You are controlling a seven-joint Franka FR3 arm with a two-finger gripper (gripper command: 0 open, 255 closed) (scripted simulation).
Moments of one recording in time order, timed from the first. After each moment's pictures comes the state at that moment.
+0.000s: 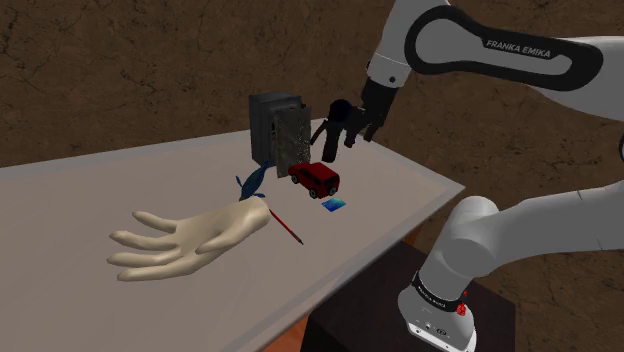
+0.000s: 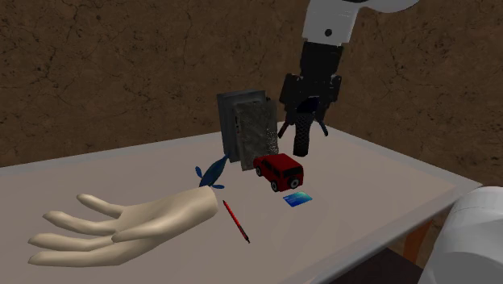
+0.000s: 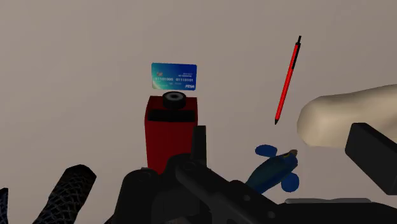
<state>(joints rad) 0.02 -0.82 0.04 -2.37 0.07 1.69 0.16</state>
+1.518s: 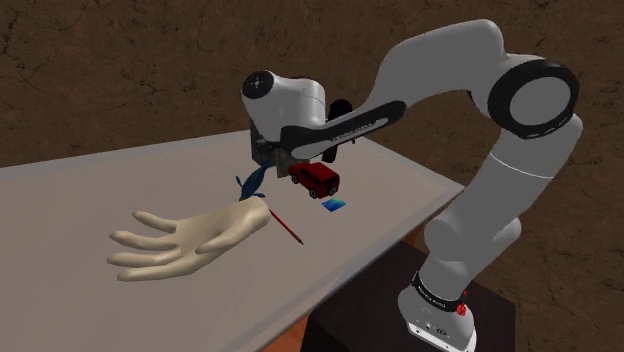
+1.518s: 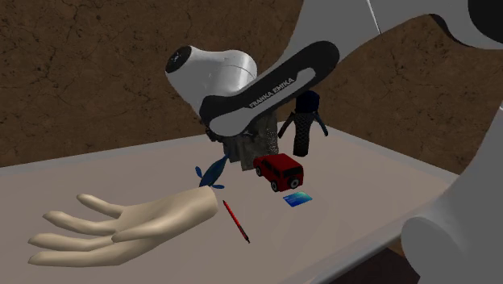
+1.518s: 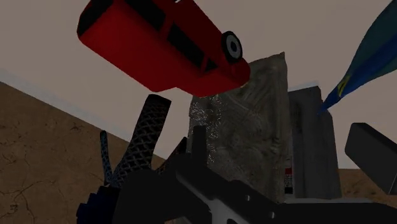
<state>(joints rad) -0.53 -0.02 0.88 -2.07 -0.77 1.96 1.51</state>
